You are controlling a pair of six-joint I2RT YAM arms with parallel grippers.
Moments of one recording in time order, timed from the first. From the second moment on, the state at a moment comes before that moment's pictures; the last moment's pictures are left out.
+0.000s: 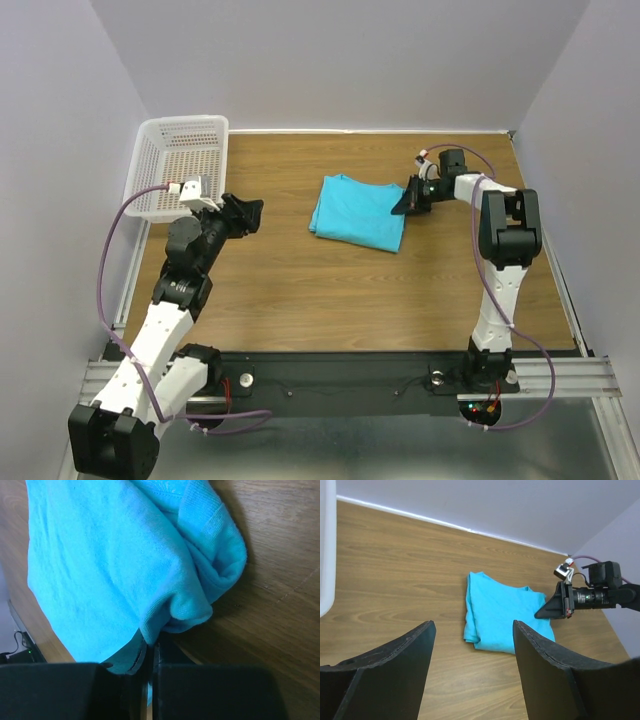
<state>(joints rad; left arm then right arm) -0.23 0.80 0.58 0.20 0.10 -0.48 0.03 2.19 1.52 -0.39 -0.78 0.18</state>
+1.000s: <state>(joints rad) -0.23 0.83 0.56 0.15 0.13 -0.47 -0.34 2.54 2.41 -0.77 -0.36 -0.33</state>
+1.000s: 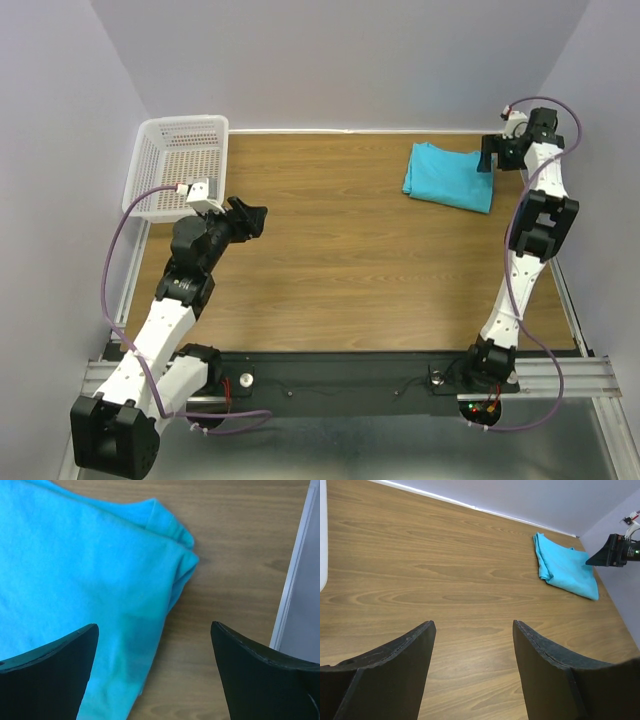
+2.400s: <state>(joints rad) -0.22 0.76 0.53 0.12 0.14 -0.44 -0.02 2.23 1.81 -0.74 -0.19 -1.06</state>
